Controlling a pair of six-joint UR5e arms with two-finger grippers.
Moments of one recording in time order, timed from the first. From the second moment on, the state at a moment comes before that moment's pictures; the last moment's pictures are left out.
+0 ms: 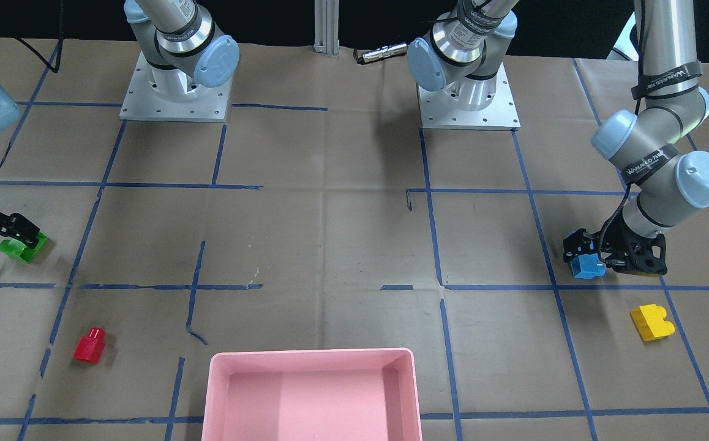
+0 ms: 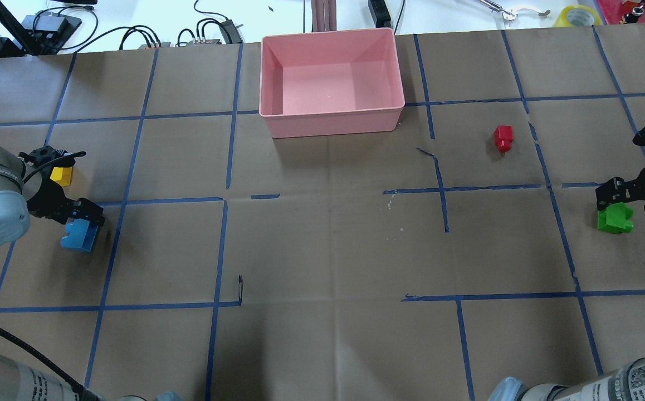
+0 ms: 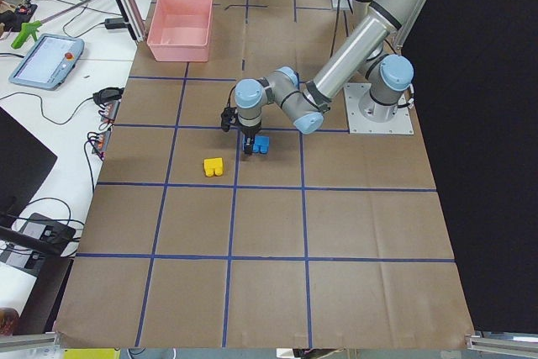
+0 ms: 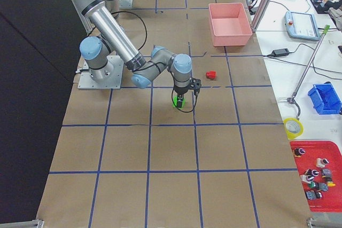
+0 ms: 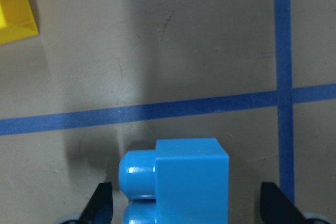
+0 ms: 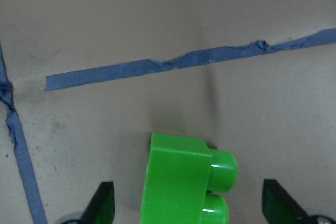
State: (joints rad) left arm -0.96 -1.93 -2.02 -0.79 1.54 0.72; right arm 0.89 -1.27 2.04 -2.38 -1.59 -0.52
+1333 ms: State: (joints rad) left arm -0.97 -1.91 -1.96 -0.84 1.54 0.72; right arm 0.87 -1.23 2.06 -2.40 -1.60 -0.53
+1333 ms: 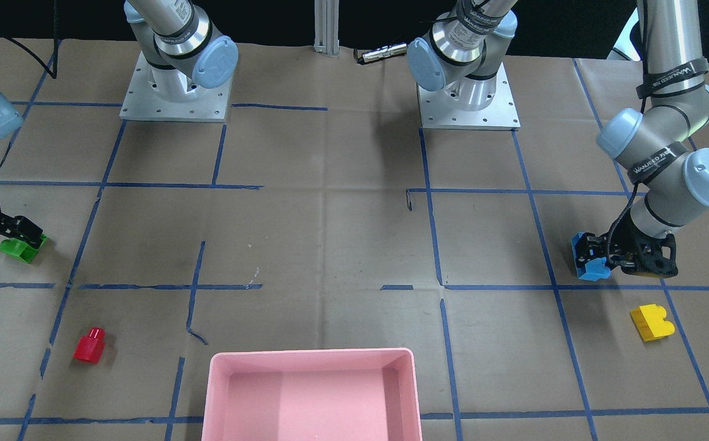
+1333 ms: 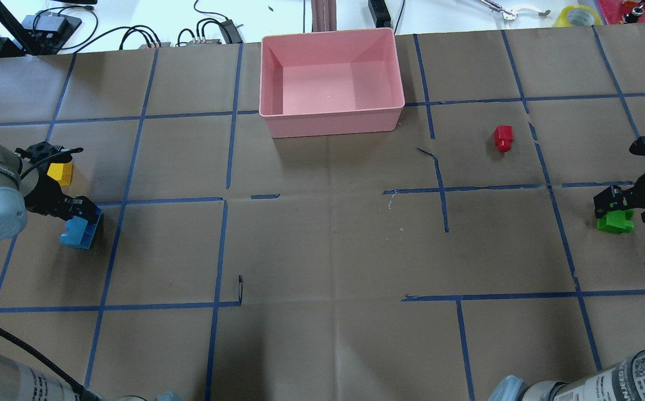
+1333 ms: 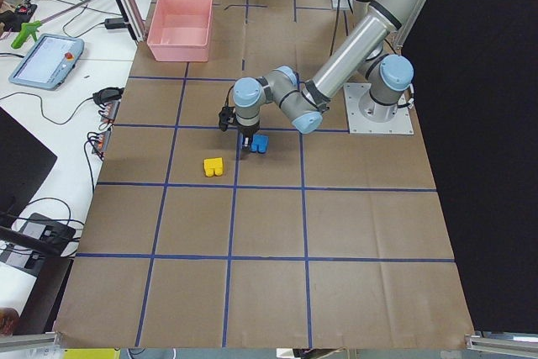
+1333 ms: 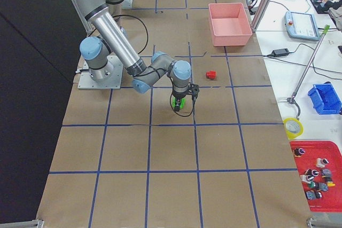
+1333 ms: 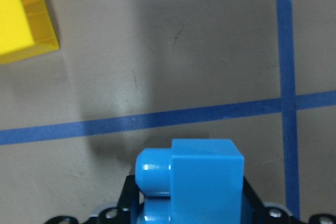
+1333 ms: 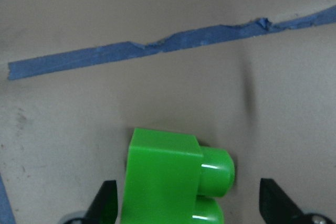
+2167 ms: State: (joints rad) left arm -1.17 -1.90 -1.37 -1.39 1.53 0.47; right arm 0.86 -1.23 2.05 -2.39 -1.61 -0.53
